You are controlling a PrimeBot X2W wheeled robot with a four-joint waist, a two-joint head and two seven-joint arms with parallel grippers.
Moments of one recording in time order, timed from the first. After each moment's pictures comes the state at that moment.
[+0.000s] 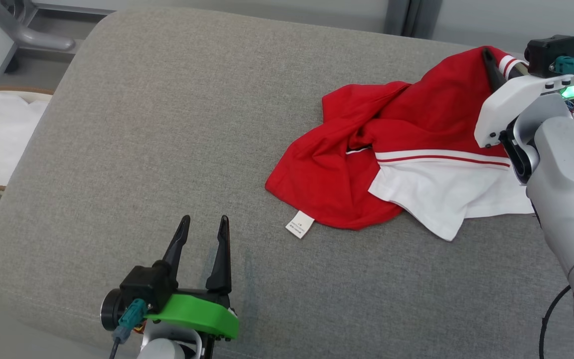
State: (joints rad) left arm -0.11 0.05 -0.32 0.21 -0.36 -0.02 -0.26; right arm -1.02 -0.23 0.22 1.09 0.24 0.13 -0.20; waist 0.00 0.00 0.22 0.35
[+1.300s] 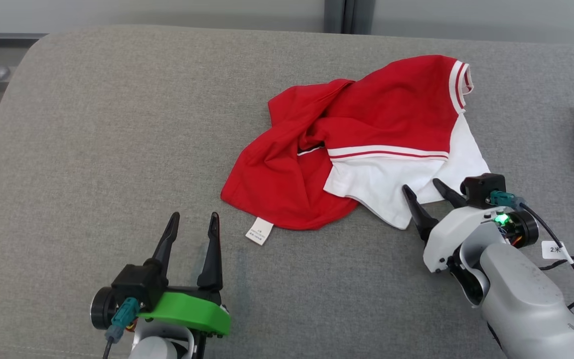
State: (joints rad) left arm -0.11 0.05 -0.28 0.21 -0.32 -0.03 -0.26; right arm -0.57 -0.16 0.35 0.82 0.44 0.13 -0.17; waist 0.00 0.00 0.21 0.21
